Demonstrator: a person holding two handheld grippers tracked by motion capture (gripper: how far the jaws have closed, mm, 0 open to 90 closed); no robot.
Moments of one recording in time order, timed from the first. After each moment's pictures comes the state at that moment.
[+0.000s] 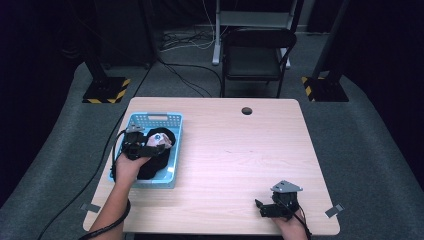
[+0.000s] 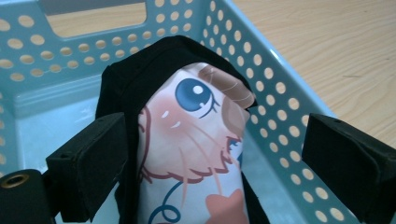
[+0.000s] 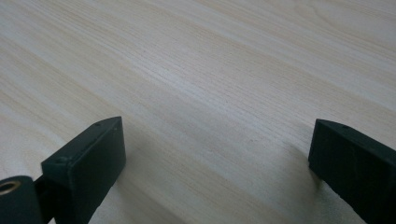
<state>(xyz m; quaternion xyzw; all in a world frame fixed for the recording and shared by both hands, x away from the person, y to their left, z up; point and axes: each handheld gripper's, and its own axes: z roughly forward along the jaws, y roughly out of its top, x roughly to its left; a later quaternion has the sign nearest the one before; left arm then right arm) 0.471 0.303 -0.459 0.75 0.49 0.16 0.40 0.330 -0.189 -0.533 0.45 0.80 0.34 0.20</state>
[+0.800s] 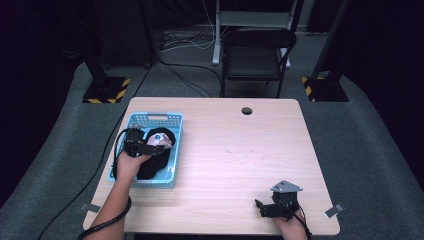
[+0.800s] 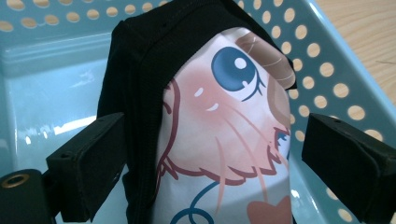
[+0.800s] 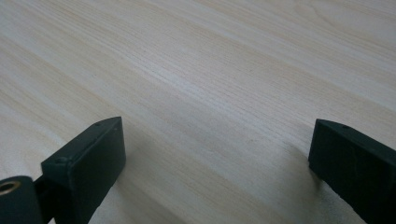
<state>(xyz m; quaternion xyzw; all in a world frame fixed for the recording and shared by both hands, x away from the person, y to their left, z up) 0.490 0.305 -0.471 0.76 0.54 0.11 0.35 0.330 -0.189 -0.533 0.45 0.80 0.34 0.19</state>
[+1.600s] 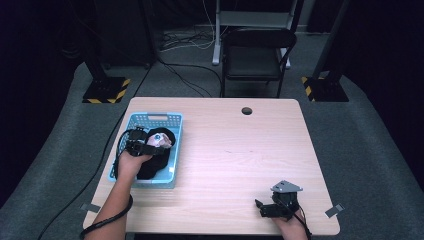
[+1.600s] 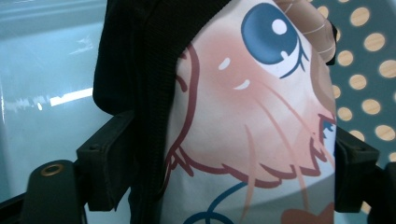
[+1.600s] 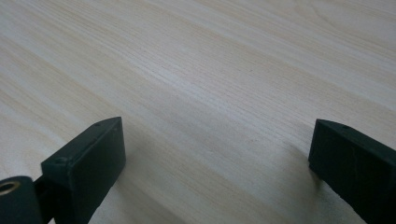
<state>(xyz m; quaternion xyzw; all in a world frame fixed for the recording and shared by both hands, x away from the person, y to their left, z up) 0.499 0.304 -0.480 0.77 0.56 0.08 0.30 0.330 -0.189 -0.533 0.45 0.80 0.34 0.19</state>
